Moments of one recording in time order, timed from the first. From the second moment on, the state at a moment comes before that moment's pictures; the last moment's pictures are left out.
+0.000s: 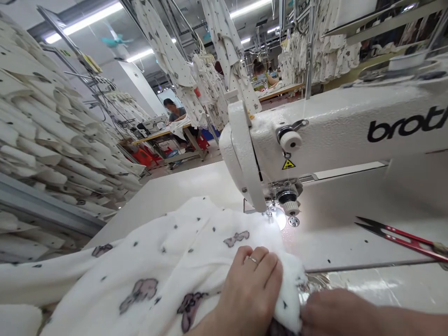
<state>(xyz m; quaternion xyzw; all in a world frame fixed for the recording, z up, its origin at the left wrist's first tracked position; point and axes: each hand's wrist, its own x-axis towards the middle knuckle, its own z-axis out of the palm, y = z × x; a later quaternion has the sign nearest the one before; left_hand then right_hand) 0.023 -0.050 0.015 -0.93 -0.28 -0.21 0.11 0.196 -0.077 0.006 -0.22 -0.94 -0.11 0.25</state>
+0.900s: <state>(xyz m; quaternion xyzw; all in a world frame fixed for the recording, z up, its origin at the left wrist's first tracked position) 0.012 -0.014 0.004 -0.92 -0.31 -0.24 0.05 0.208 -0.012 0.015 -0.33 -0.91 0.03 0.24</state>
